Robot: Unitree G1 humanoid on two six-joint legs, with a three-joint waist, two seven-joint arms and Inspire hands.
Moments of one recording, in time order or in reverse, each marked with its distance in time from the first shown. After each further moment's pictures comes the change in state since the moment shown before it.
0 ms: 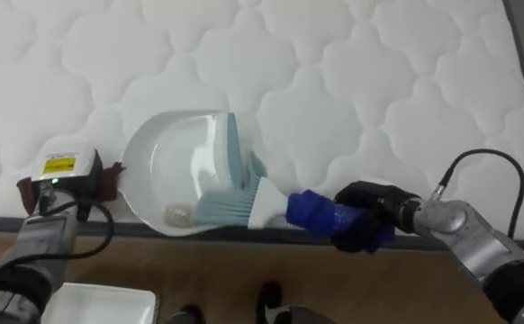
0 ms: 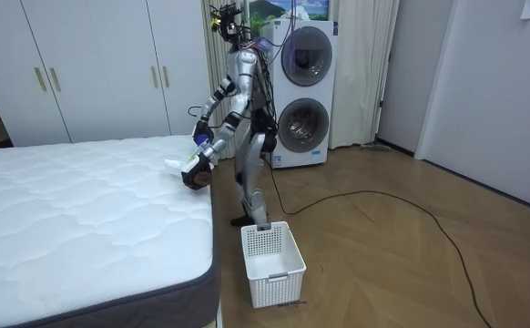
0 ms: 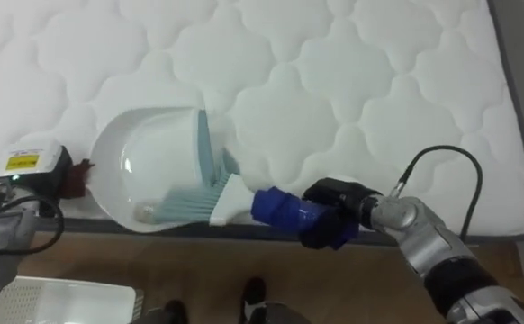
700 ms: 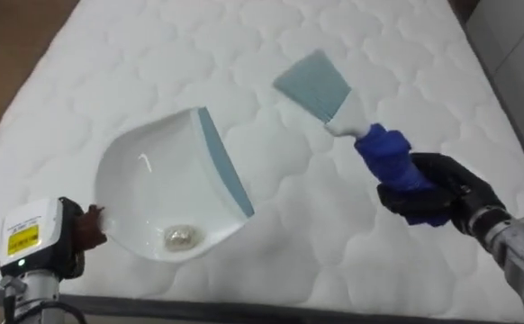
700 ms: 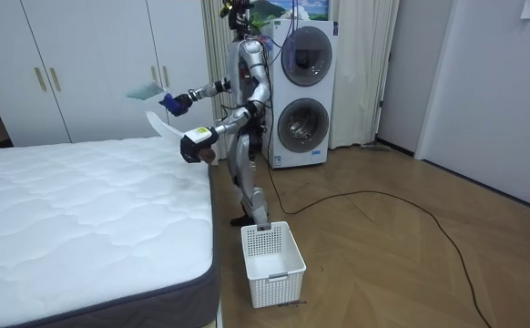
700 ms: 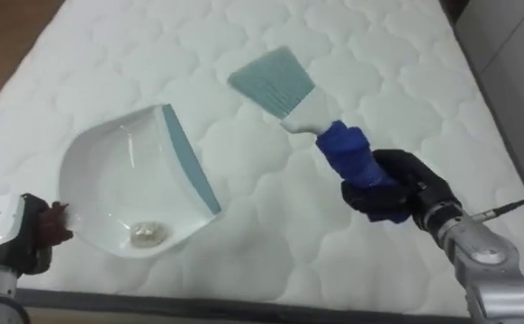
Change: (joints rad) left arm 0.566 -0.140 0.253 -0.562 -0.084 0.010 0.046; right arm 0.300 0.029 -0.466 -0.351 0.285 -0.008 -0.182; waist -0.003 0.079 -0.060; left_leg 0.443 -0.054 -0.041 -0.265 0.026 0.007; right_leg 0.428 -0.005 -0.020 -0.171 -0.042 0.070
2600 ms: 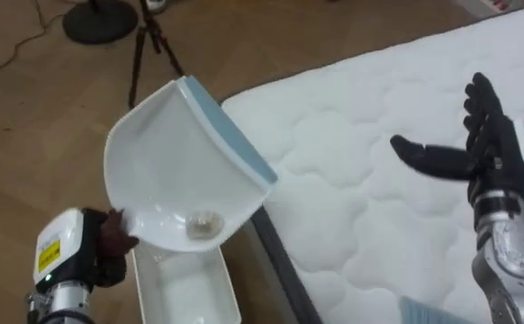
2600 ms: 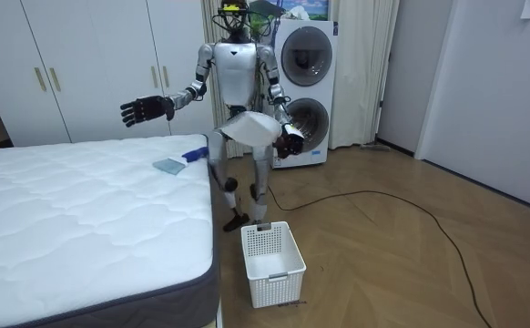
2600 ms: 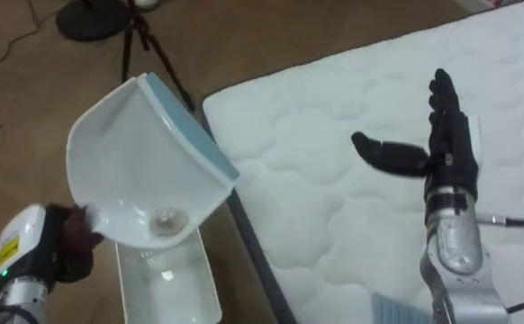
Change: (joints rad) left arm 0.030 -0.106 0.035 -0.084 -0.187 -0.043 -0.102; right arm 0.034 0.142 0.012 -0.163 -0.023 -0.136 -0.495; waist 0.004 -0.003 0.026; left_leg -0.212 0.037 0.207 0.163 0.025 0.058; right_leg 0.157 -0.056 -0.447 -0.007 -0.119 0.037
